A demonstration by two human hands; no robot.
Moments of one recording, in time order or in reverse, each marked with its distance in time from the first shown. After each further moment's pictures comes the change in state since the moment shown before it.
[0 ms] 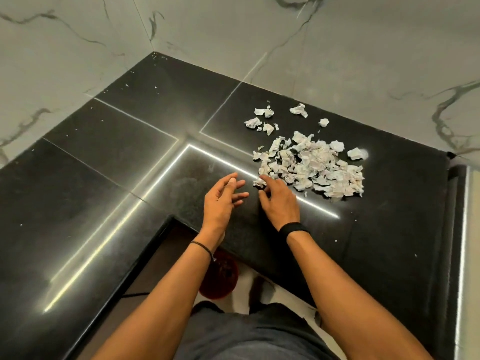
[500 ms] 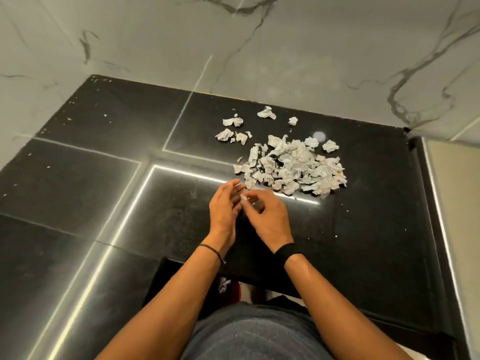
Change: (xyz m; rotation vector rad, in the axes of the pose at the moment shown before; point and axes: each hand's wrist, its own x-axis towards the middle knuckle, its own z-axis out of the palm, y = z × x) left_hand 0.061 -0.004 0.024 -0.273 -0.174 -0.260; right_hand -0.014 -0.045 0.000 0.381 0.259 0.121
